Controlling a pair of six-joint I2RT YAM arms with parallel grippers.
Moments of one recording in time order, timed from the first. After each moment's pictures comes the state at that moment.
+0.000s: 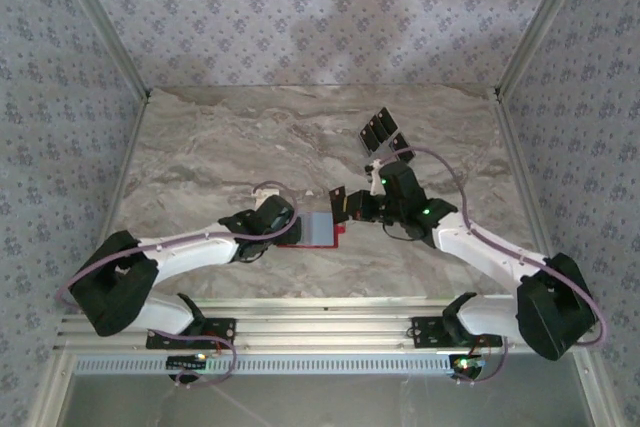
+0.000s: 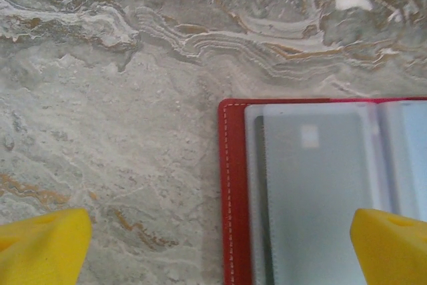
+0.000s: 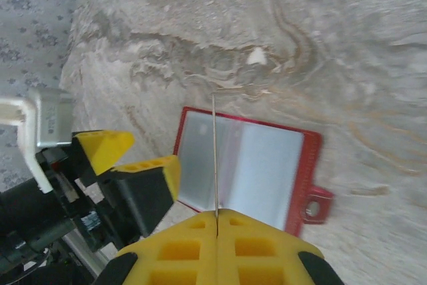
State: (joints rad) left arm -0.83 1.38 0.63 -0.26 -0.36 -0.68; right arm 0.63 1.24 0.73 -0.15 -0.30 0.69
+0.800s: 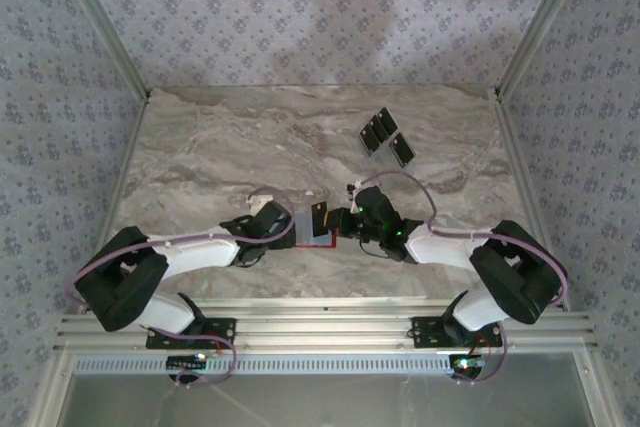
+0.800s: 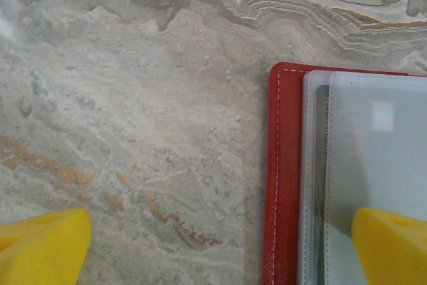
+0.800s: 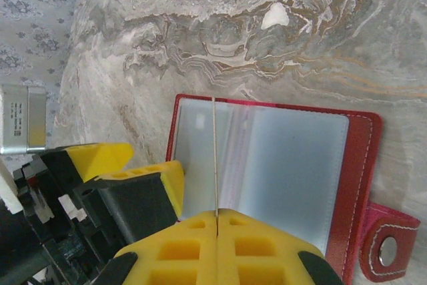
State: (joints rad) left arm -0.81 1.41 0.56 -0.21 -0.39 -0.75; right arm 0.77 1.47 0.56 0.34 -0.19 0.88
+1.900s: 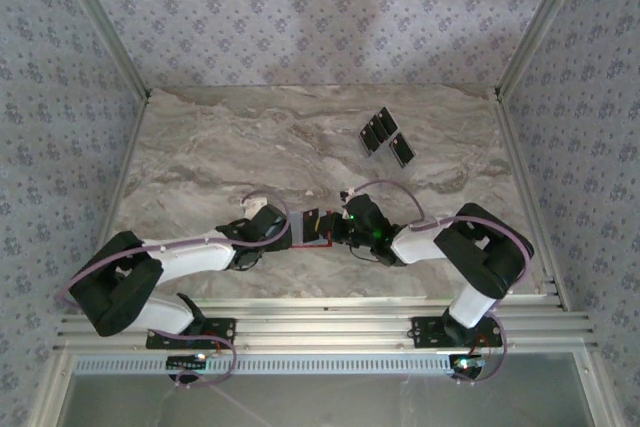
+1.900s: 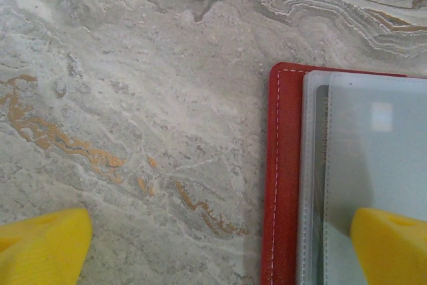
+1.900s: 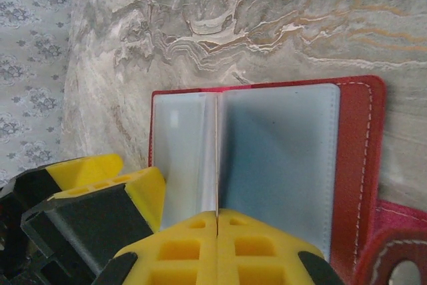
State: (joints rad) left arm -0.81 1.38 0.53 -0.21 -0.41 -0.79; right arm 0.81 1.66 0.54 0.57 -0.20 1.01
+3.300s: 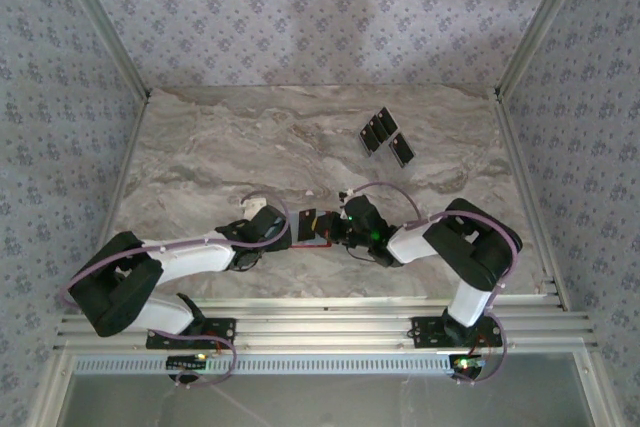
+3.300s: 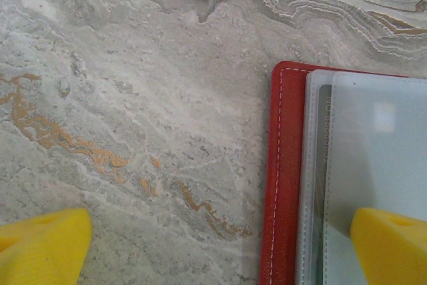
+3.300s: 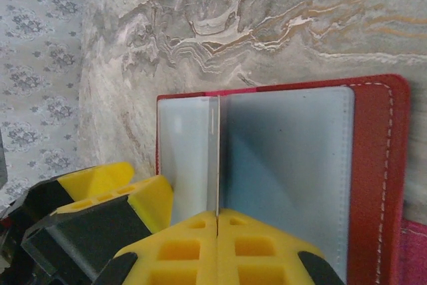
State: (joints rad) left arm -0.81 1.38 0.52 -0.20 -0.42 -0.80; right arm 0.81 1.73 0.54 0.67 -0.22 1.08
